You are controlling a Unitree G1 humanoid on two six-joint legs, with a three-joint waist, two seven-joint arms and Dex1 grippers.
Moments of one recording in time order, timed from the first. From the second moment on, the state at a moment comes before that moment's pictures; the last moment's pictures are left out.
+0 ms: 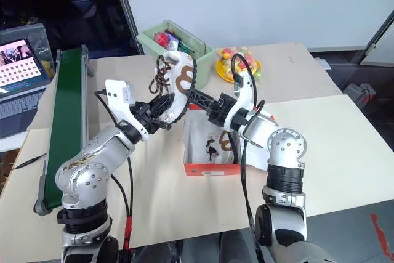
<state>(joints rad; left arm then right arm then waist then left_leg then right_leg) -0.44 0.13 0.15 -0.50 -0.61 0.88 -0.17 -0.71 -0.12 -0.29 -0.01 1.04 1.12 0.13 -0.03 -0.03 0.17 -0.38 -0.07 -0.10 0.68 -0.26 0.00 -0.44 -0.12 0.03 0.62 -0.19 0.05</state>
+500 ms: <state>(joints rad) -0.44 0.15 0.12 -0.50 -0.62 0.88 -0.16 -0.78 -0.06 -0.33 0.01 1.16 1.12 -0.01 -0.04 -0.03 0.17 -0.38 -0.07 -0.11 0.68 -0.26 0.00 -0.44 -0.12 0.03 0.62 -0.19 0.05</state>
